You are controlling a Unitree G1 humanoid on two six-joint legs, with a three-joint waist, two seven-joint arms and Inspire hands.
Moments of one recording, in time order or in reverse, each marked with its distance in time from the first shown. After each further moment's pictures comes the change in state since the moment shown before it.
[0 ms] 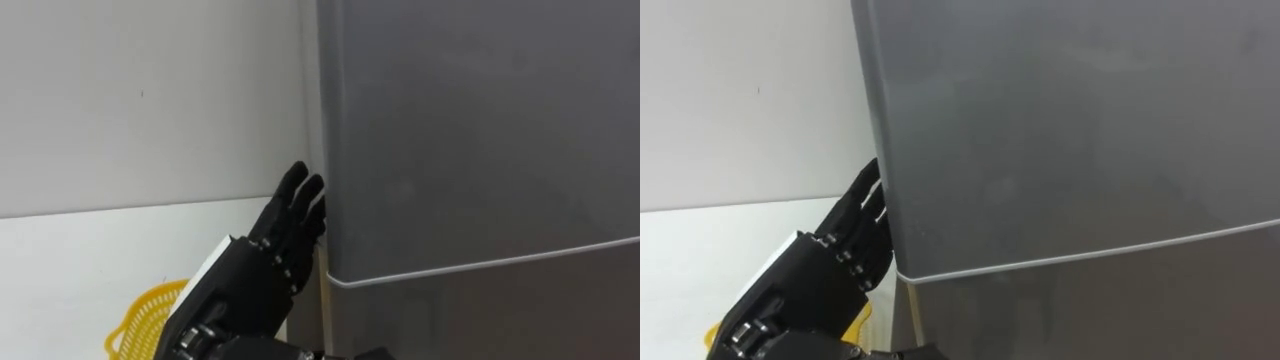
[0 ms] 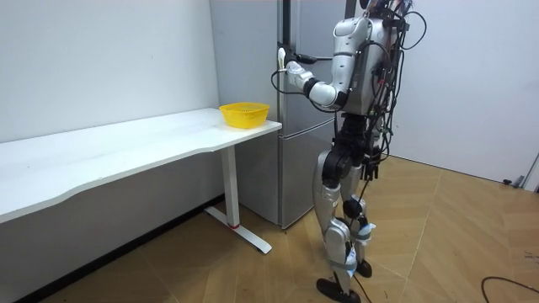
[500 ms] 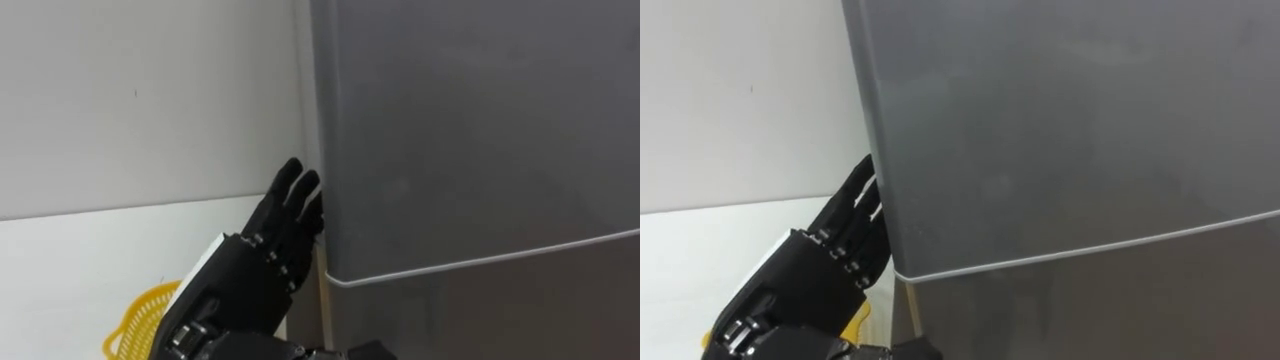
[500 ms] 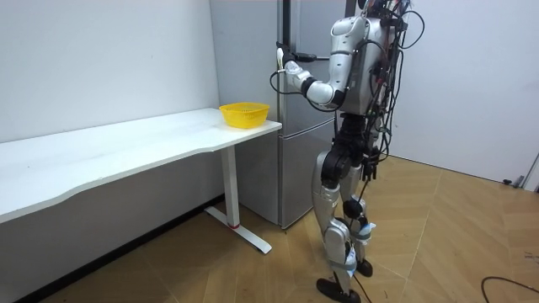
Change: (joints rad) left arm 0.000 0.004 0.003 0.001 -0.087 0.001 0.000; right arm -0.010 -0.010 0.000 -0.021 0.000 0.001 0.013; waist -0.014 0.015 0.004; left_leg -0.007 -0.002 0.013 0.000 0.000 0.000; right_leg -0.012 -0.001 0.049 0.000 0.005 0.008
